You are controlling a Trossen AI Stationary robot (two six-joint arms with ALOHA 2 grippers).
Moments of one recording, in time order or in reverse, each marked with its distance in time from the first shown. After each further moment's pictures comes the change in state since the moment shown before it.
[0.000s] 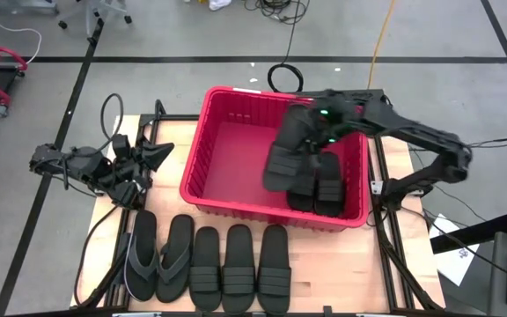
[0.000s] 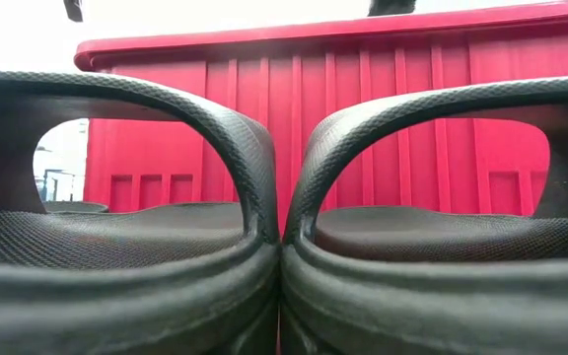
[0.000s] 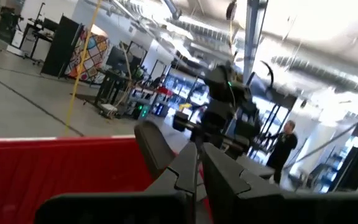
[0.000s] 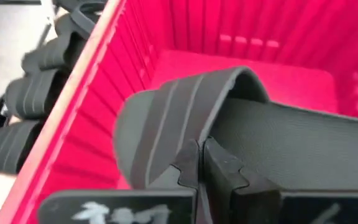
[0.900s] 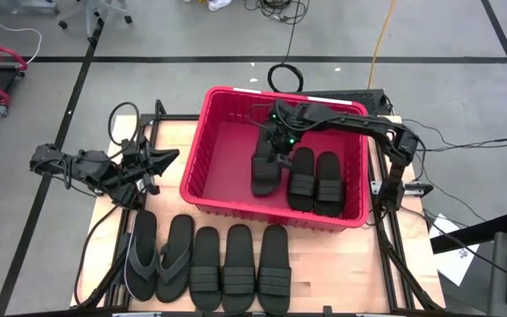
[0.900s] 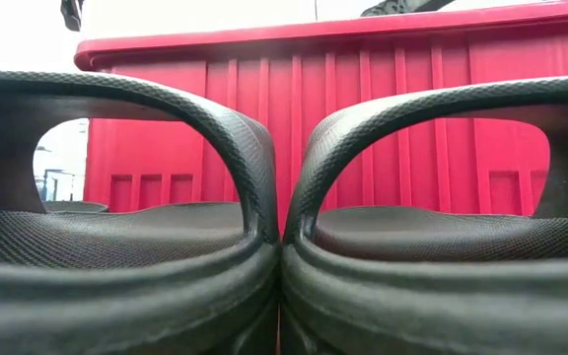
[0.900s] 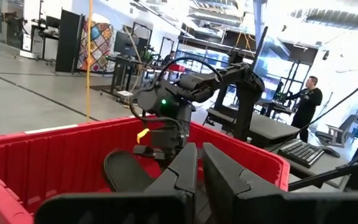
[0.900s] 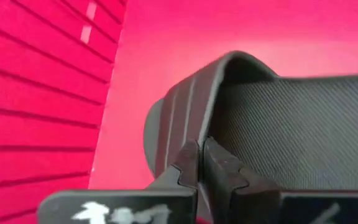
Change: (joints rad) left arm 0.005 -0.001 0.000 -0.156 -0.002 0.075; right arm -0.116 0.456 -0.004 0.133 -0.170 -0.014
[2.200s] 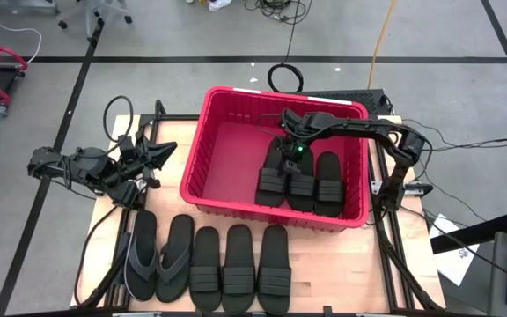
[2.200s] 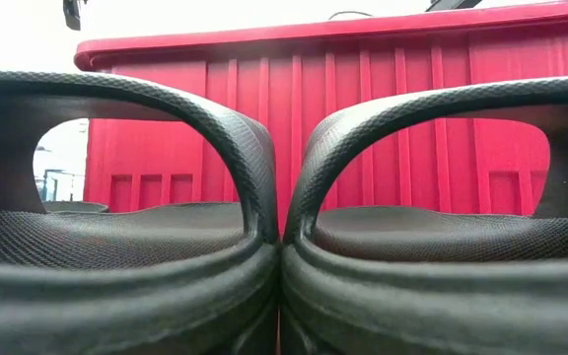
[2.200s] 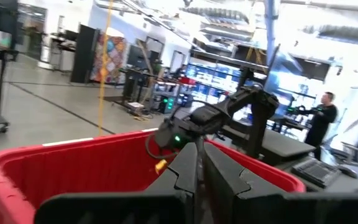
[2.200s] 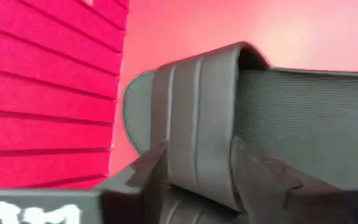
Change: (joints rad) left arm 0.058 0.000 0.000 0.060 0.003 0.024; right arm -0.031 -0.058 -0.244 0.106 -0.104 0.071
